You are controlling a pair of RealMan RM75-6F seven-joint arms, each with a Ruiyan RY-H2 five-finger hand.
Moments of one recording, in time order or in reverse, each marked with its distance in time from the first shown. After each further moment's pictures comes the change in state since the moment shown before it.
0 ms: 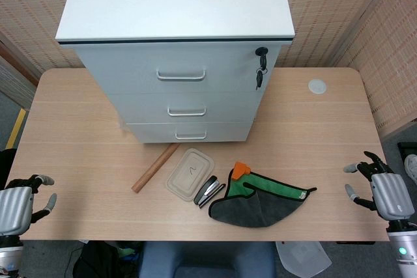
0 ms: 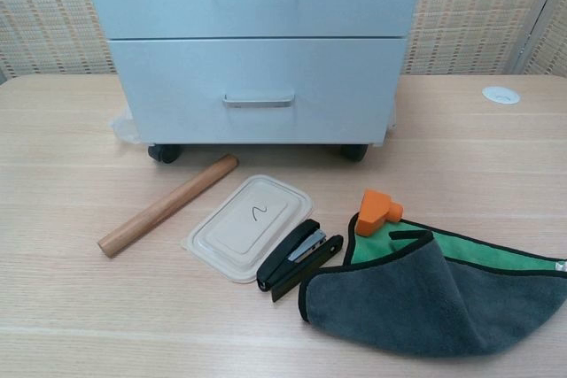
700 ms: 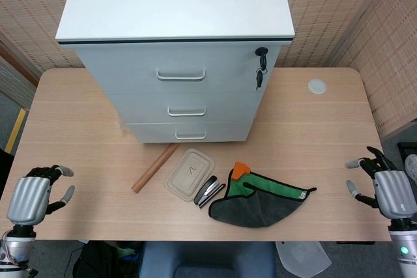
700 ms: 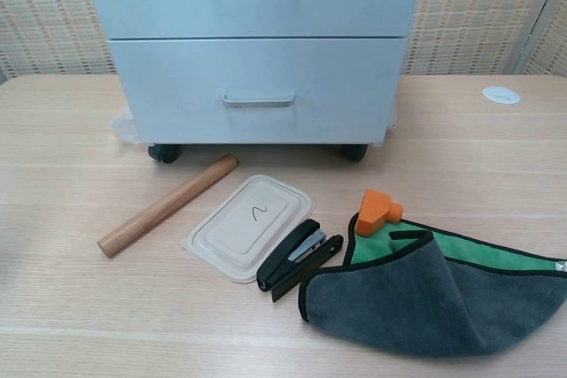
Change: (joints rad) left arm -0.087 0.004 -0.019 0.006 0.124 -0.053 -0.083; right arm -0.001 -0.001 0.023 -0.005 -0.019 0.059 -0.014
